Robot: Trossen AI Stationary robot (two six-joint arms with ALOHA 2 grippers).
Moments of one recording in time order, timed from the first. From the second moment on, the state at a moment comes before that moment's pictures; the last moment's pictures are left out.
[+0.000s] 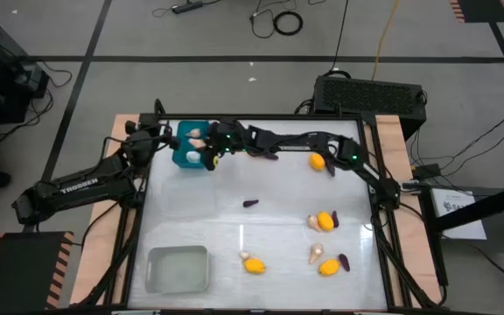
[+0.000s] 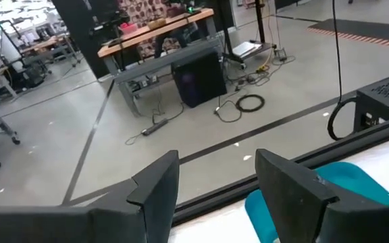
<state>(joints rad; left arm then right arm) 0.56 0.60 0.31 0.03 -0.78 0.08 -0.27 2.37 1.95 0.04 -0.11 0.27</state>
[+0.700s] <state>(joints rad) 0.56 0.60 0.31 0.04 -0.78 0.09 -0.32 2.62 2.32 -0.09 -0.10 0.24</state>
